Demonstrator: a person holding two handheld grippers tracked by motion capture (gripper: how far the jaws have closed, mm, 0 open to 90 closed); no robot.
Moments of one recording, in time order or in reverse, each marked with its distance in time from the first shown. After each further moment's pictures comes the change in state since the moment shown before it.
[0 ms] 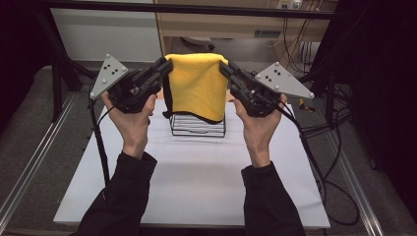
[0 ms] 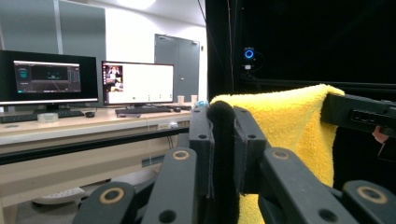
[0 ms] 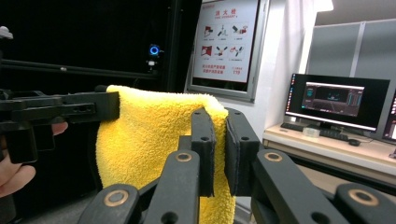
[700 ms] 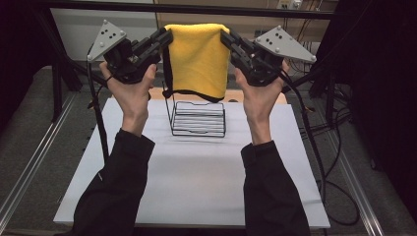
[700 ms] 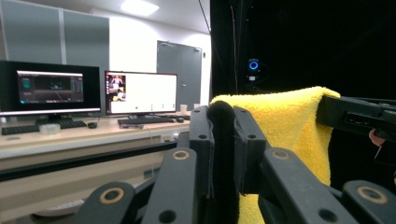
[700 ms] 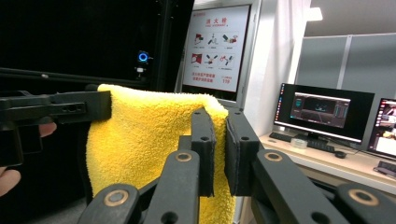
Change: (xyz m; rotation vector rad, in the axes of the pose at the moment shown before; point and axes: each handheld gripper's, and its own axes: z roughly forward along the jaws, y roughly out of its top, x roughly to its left) left arm 0.019 0.037 0.035 -0.017 0.006 0.003; right arm -0.025 0.035 0.036 -0.012 -0.034 -0.031
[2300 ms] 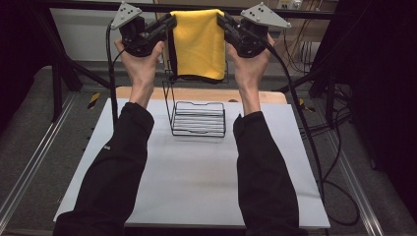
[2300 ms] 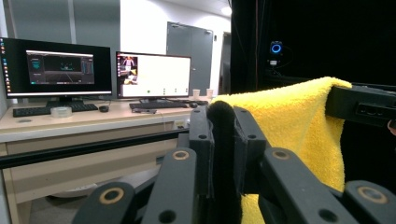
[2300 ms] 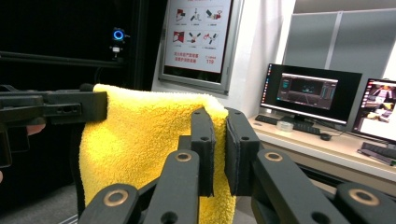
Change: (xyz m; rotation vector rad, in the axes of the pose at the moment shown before) left arm 0.060 -0.024 0.066 0.076 0.039 -0.033; right arm -0.044 -0.023 0.075 0.089 -0.047 0.000
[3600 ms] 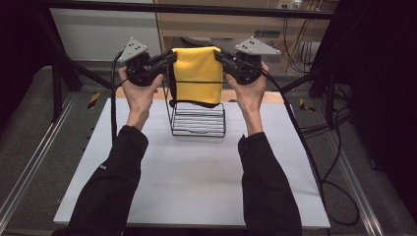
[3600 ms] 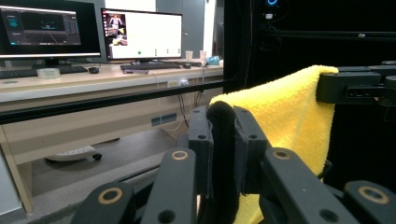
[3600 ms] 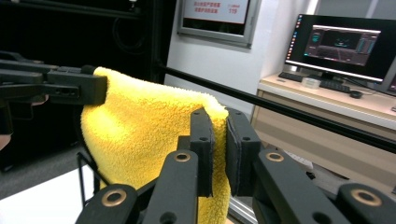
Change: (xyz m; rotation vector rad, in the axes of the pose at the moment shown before) left arm 0.000 -0.062 -0.024 0.148 -0.039 0.041; right arm 0.006 -0.062 -0.014 0.170 0.093 0.004
